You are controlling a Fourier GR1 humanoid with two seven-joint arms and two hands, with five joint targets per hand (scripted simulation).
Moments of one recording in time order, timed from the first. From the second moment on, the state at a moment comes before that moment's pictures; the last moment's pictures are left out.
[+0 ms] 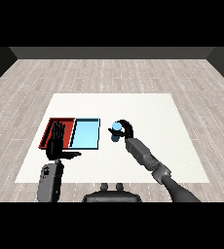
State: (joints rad) left arm -0.02 0.07 0.11 -1.65 0.15 -0.13 -0.36; right arm -0.85 0.00 0.53 -0.35 -0.91 -0.38 -0.63
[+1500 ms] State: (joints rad) left arm -0.10 0.00 -0.16 -1.53 0.04 -0.05 -0.25; right arm -0.65 -0.33 0.66 -1.18 -0.57 -0.69 -0.31
